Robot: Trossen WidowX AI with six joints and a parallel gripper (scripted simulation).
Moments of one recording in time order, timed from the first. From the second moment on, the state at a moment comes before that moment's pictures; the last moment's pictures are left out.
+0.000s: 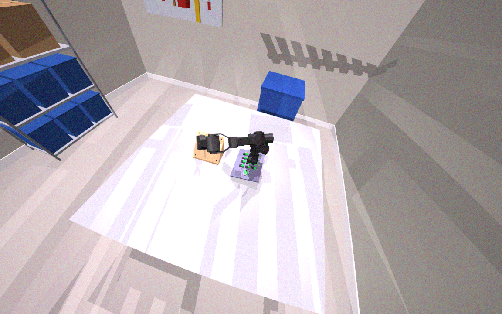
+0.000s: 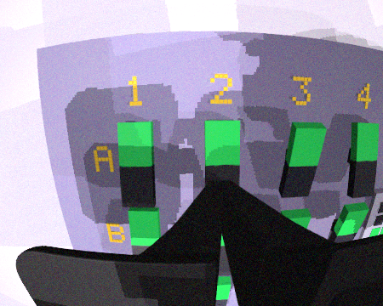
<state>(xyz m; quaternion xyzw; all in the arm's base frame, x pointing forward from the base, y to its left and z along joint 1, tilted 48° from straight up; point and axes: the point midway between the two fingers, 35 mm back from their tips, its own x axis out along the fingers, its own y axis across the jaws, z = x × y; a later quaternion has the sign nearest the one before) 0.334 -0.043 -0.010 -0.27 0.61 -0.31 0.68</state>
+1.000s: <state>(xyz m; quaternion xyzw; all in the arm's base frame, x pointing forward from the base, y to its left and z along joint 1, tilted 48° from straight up) 0.333 -0.017 0.015 -0.27 0.62 -0.31 0.67</state>
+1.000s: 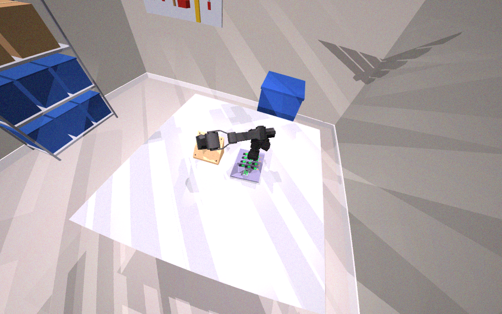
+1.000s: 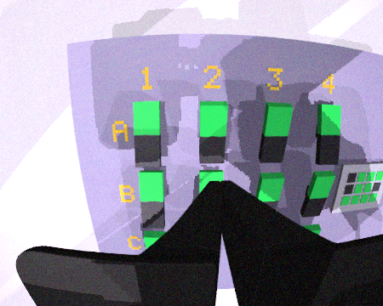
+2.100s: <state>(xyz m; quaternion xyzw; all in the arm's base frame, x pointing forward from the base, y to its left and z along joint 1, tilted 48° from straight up) 0.329 -0.075 0.054 -0.27 0.61 -0.31 0.68</state>
